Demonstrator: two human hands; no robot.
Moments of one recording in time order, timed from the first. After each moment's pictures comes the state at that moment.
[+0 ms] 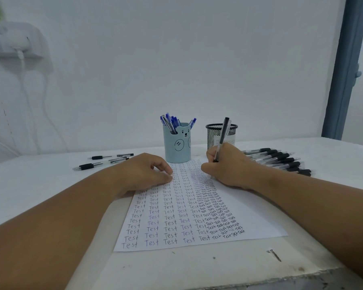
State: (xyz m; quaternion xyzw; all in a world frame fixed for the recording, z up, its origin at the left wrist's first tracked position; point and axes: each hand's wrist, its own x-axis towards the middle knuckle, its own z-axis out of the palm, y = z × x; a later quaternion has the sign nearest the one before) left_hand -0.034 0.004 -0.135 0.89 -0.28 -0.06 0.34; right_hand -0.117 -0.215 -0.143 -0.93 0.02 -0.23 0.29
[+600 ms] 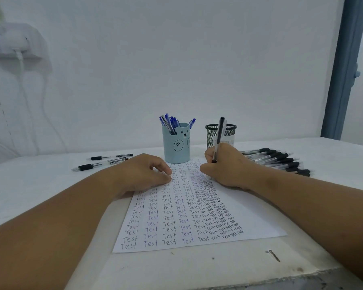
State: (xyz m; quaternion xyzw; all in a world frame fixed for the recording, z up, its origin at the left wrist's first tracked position) left_hand -0.033 0.004 -0.135 0.90 -0.29 -0.06 0.34; right_hand -0.117 -0.213 -0.142 -0.93 0.01 -0.23 0.28
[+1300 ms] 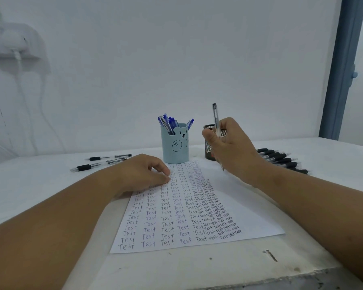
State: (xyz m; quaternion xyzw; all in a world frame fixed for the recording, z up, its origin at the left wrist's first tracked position) left_hand -0.034 0.004 -0.134 0.91 -0.28 -0.05 0.31; right_hand -0.122 -0.214 -0.129 -0.80 0.00 -0.34 0.48
